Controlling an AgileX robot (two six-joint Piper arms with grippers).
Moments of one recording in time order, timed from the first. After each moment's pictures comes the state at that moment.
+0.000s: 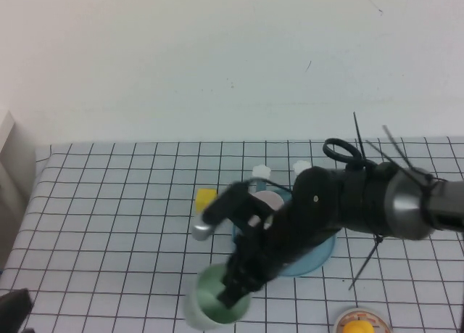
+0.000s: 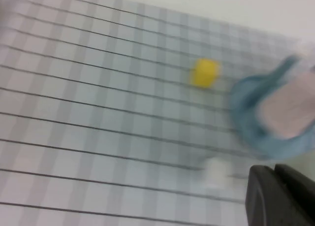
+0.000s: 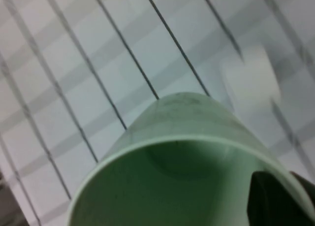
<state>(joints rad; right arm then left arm) 0.72 2.03 -1.28 0.56 0.55 -0.64 -0.08 0.46 -0.34 -0.34 0.49 -0.03</state>
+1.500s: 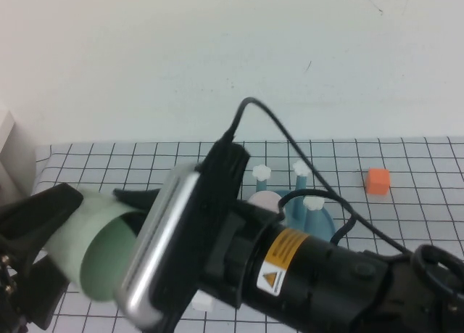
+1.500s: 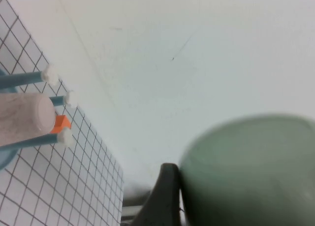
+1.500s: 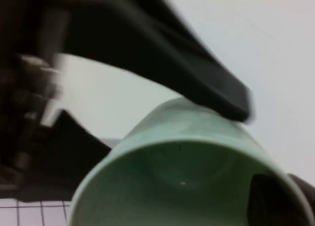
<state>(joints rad) 1.14 1.53 -0.99 0.35 -0.39 -0.75 -0.08 0.56 -0.35 -1.71 0.50 0.29</state>
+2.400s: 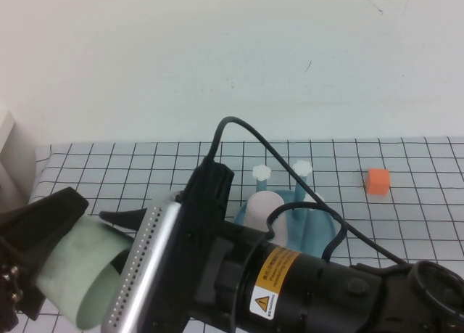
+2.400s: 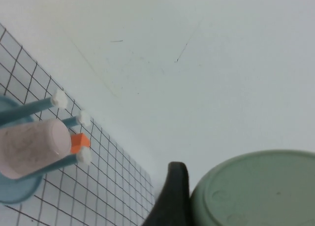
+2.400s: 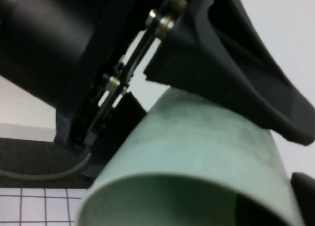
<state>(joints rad) 1.17 1.53 -0.99 0.28 -0.35 -0.73 -0.08 0.56 -0.35 -1.72 0.51 0.47</state>
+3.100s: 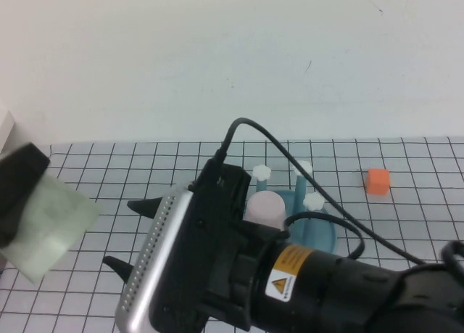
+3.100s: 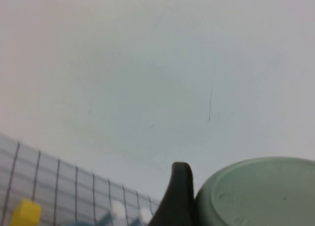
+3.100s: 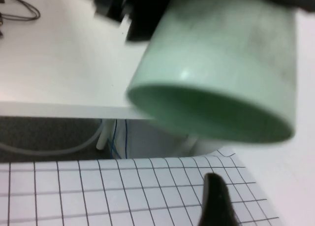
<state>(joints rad) 1.17 1.50 -0.99 0.55 -0.25 -0.93 -0.08 0.57 -0.46 -1.71 0.34 0.87</state>
